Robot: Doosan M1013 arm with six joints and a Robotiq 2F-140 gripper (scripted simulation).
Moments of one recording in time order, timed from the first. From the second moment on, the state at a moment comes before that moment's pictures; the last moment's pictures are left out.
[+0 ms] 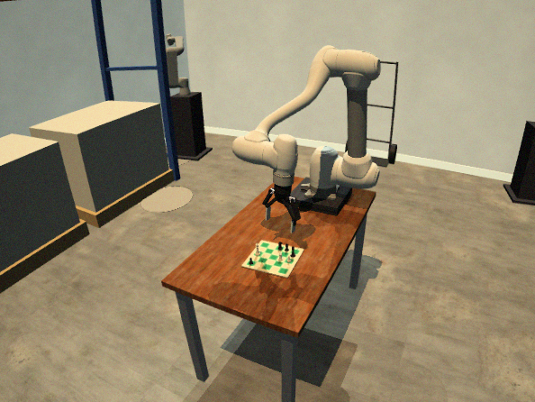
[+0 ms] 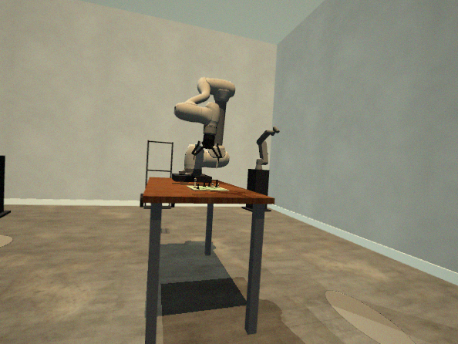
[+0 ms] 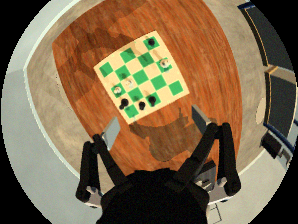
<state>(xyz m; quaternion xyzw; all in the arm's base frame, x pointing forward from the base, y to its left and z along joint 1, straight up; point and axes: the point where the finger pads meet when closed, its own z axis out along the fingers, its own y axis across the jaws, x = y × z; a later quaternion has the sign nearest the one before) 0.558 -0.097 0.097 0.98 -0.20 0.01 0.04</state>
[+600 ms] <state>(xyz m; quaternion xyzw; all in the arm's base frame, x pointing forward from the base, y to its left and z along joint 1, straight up) 0.557 -0.098 0.090 0.96 0.28 0.00 0.05</state>
